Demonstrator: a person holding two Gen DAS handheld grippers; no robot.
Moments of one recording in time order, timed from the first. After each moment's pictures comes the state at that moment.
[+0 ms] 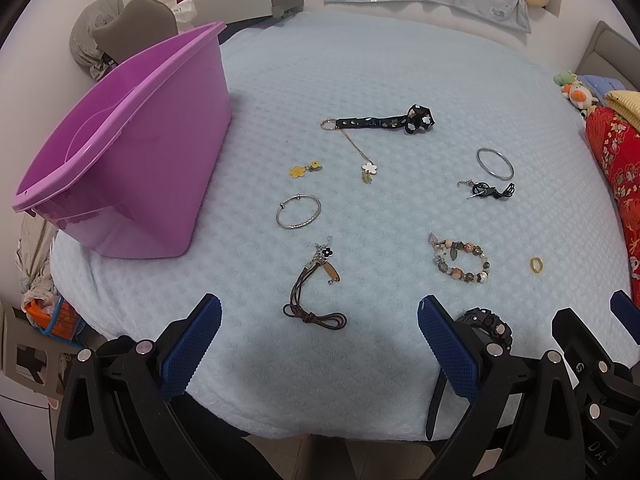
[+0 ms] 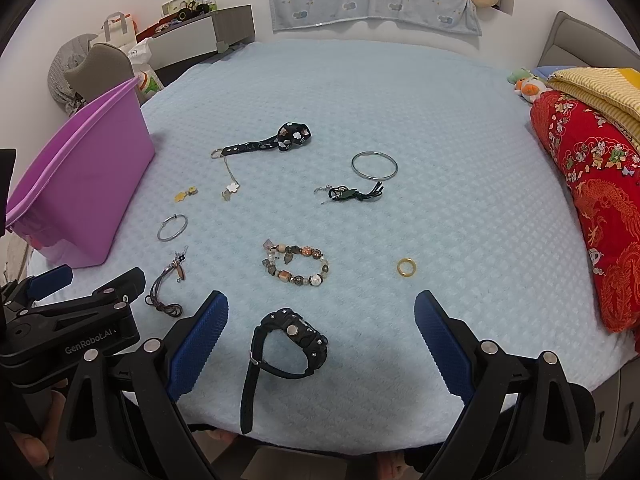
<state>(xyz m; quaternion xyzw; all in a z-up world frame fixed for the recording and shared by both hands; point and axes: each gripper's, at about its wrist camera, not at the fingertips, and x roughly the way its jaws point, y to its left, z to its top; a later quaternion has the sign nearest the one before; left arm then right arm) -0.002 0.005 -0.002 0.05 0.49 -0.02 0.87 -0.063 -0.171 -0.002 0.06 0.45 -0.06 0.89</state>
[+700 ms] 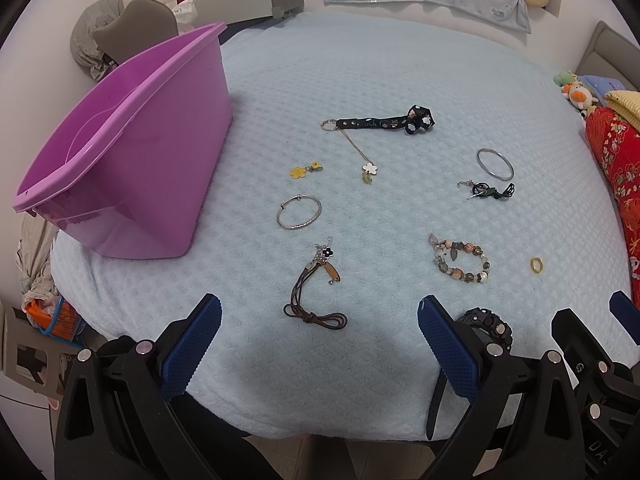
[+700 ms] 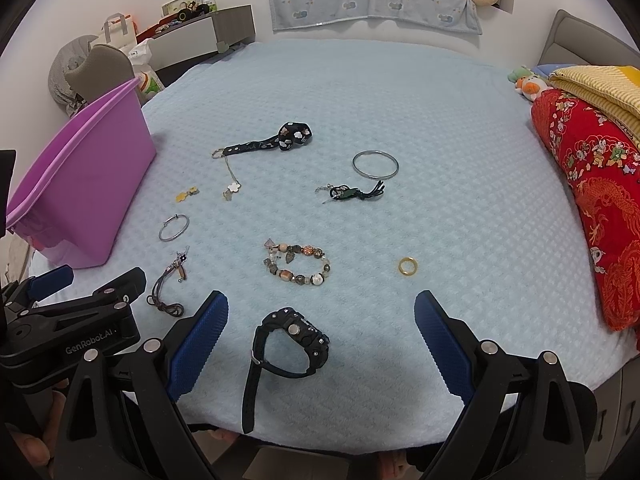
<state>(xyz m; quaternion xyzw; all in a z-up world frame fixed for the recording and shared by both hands) -0.002 0.005 -0.002 0.05 0.49 -0.02 0.87 -0.064 -0.170 -0.003 0.06 0.45 -0.06 0.89</state>
